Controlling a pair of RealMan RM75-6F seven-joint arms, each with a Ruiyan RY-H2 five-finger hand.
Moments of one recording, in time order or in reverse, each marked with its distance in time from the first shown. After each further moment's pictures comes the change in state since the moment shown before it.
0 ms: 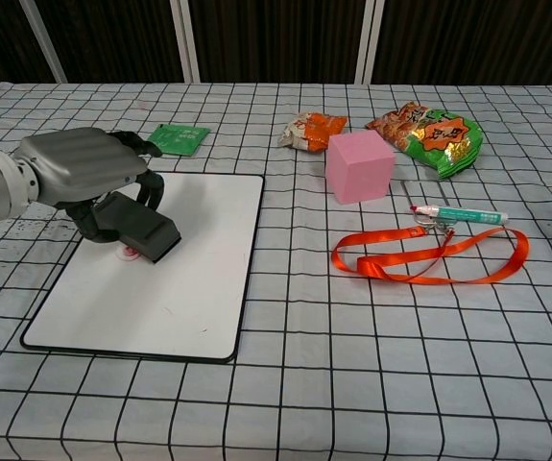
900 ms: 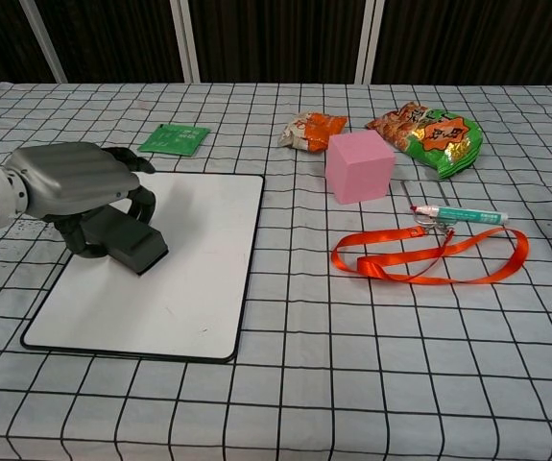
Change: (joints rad) left arm -0.031 0.022 0.032 -0.026 -0.060 -0.003 0.018; right arm 0.000 -0.004 0.001 0.001 -0.002 0.005 -0.005
